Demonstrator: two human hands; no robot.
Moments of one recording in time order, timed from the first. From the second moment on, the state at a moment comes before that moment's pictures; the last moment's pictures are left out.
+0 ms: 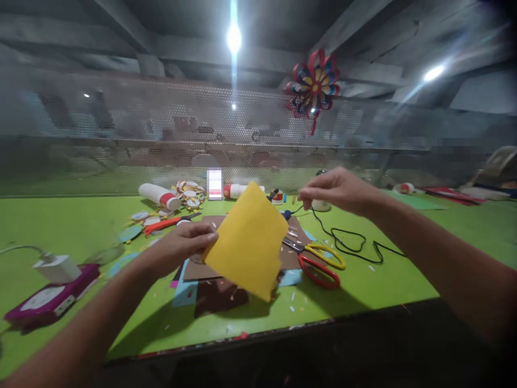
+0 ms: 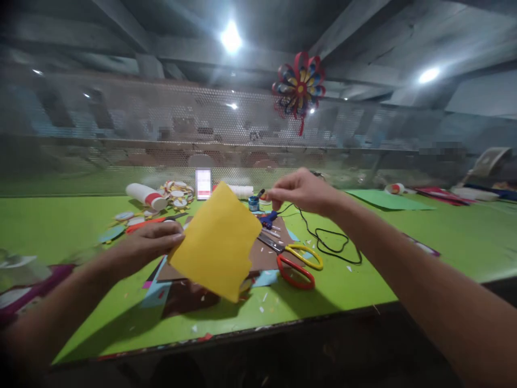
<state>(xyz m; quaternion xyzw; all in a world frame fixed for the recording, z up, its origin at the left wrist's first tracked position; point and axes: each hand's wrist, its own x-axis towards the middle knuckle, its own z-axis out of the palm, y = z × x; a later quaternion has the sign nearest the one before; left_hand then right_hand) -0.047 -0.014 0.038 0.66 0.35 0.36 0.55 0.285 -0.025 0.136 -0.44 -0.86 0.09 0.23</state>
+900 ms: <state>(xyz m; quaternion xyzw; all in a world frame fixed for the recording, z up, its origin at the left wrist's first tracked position) 0.004 0.002 0.015 0.37 0.35 0.61 0.61 0.341 -0.013 -0.010 -0.60 -0.80 0.09 -0.04</state>
